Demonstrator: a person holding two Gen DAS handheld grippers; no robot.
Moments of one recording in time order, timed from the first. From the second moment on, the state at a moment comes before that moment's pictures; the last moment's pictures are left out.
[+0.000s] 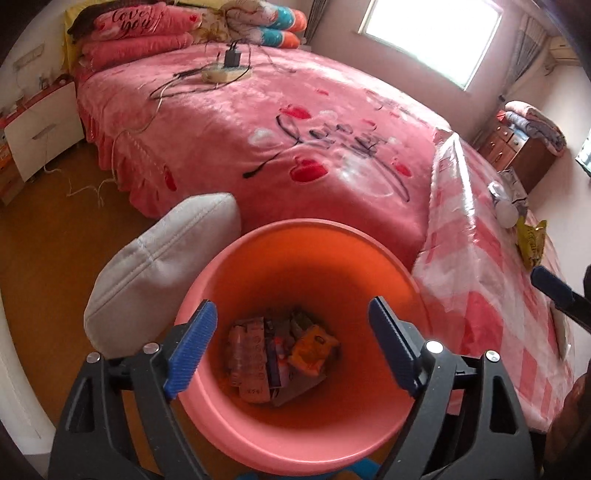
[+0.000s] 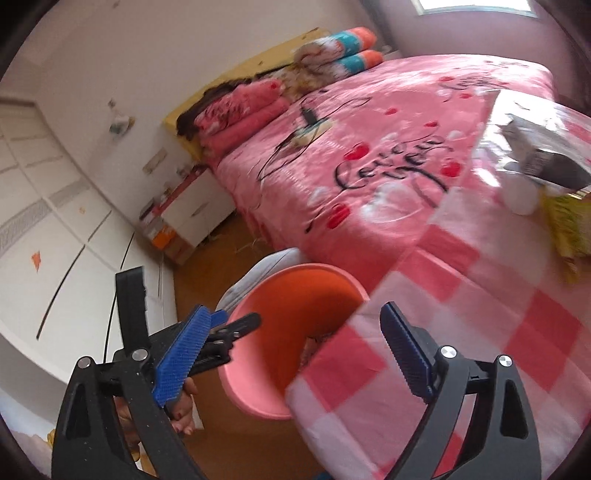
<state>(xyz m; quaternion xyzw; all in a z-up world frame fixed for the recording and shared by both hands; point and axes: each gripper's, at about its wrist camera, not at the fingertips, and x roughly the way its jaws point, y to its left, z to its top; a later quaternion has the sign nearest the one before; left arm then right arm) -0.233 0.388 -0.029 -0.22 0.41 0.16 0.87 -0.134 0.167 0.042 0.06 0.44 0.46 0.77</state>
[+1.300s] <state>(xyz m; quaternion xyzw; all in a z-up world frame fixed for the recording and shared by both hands) -0.166 0.205 0.033 -0.07 0.42 0.00 0.91 -0.114 -0.034 0.029 0.15 0.37 0.32 0.86</state>
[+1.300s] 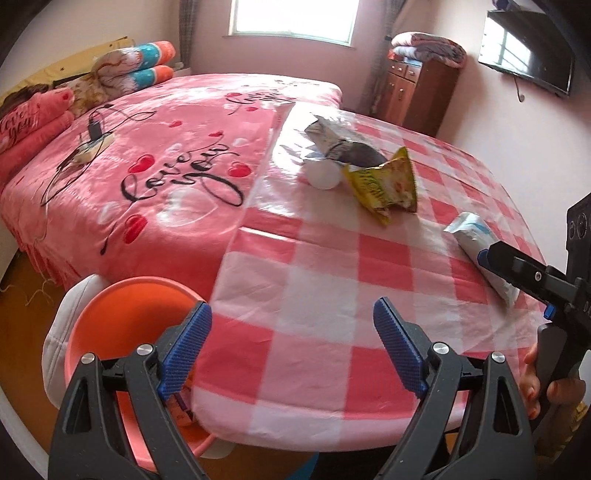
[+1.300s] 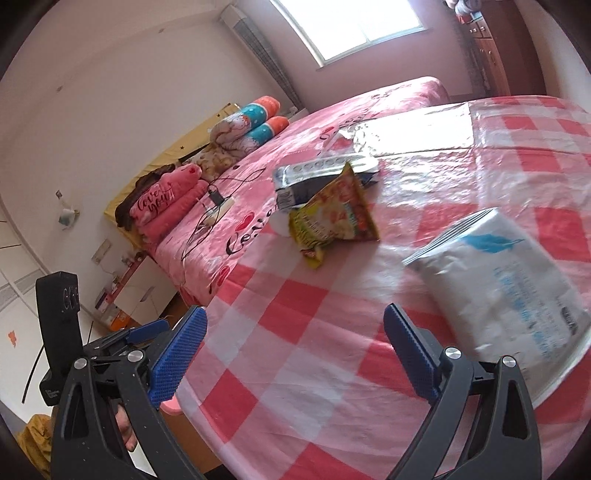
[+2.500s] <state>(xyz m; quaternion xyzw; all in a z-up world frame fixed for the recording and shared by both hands) -0.026 0.099 0.036 0.19 0.40 -0.09 0.89 -0.074 -0.137 0.019 0.11 0.40 0.23 0.88</state>
